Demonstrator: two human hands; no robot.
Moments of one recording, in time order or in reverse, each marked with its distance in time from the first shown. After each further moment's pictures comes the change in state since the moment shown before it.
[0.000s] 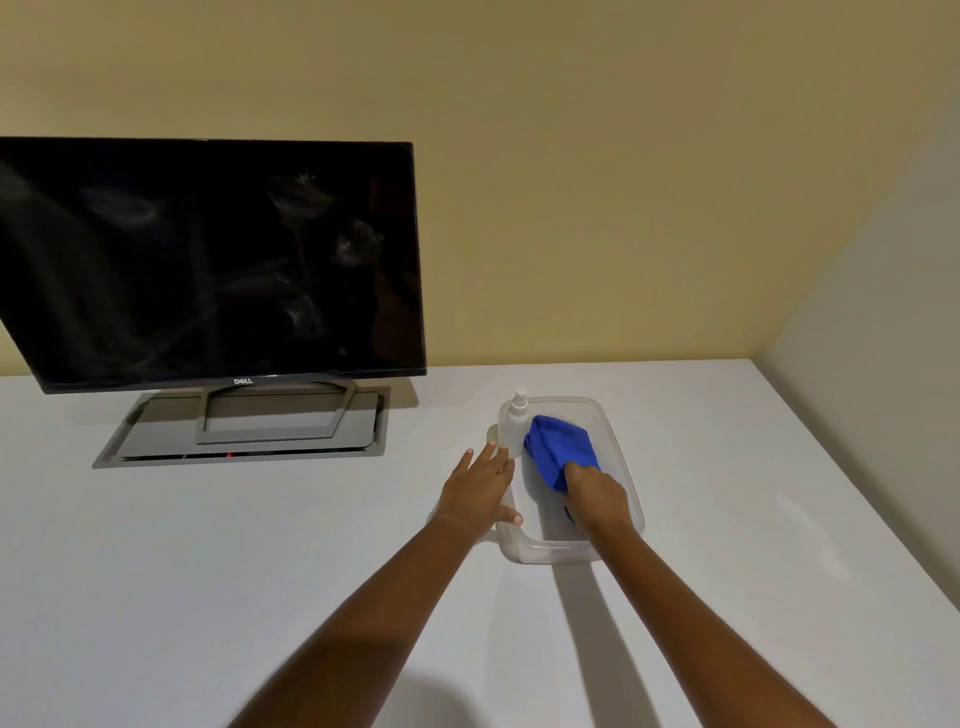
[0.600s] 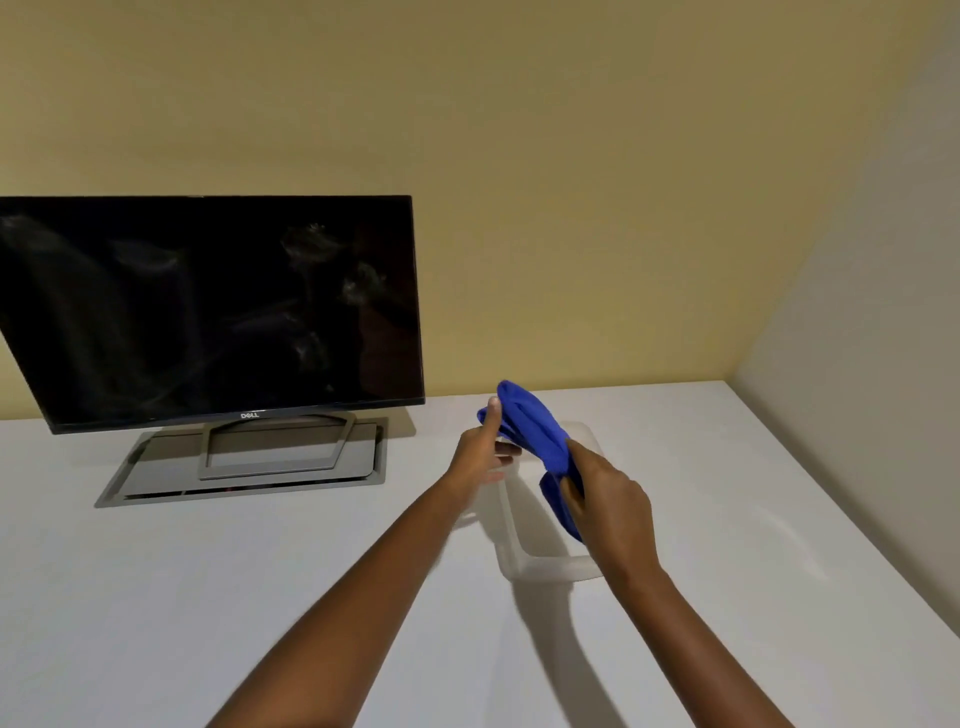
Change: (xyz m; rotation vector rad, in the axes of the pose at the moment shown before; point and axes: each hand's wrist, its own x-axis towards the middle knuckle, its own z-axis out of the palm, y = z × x) left_hand -0.006 0.008 -0.066 -1.509 0.206 -0.306; right_hand -0.089 -0.036 -0.078 0.343 0.530 -0.090
